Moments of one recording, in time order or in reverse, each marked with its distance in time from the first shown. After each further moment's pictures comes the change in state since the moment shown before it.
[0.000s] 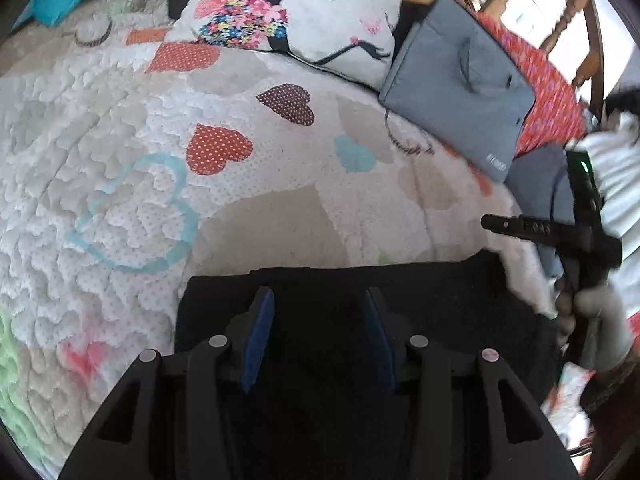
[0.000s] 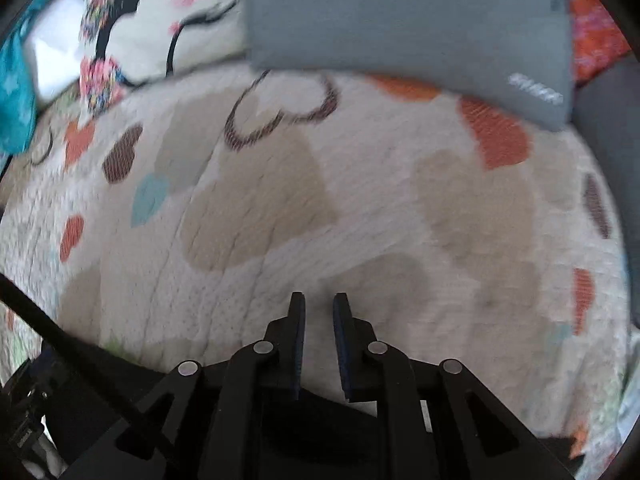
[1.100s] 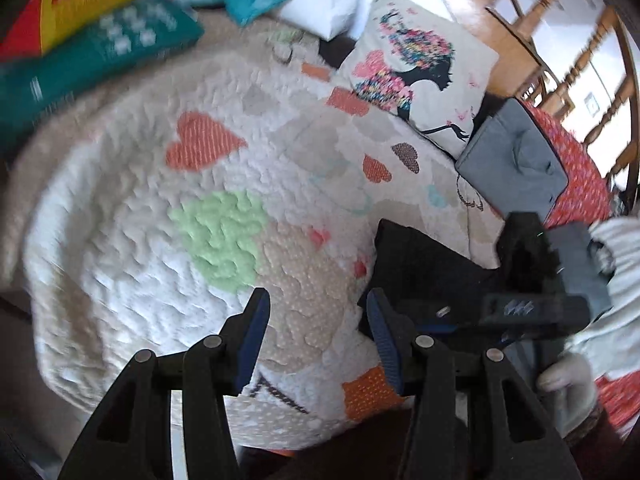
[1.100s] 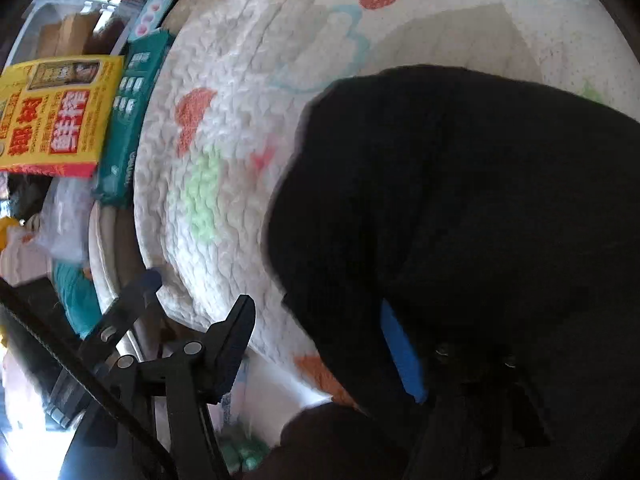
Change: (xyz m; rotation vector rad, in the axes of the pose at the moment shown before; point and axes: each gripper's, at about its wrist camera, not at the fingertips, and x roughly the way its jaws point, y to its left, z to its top) left arm -0.175 0.066 -0.095 -0.201 -0.169 0.237; right arm 0.023 0.231 -0.111 -0.117 0.472 0.703
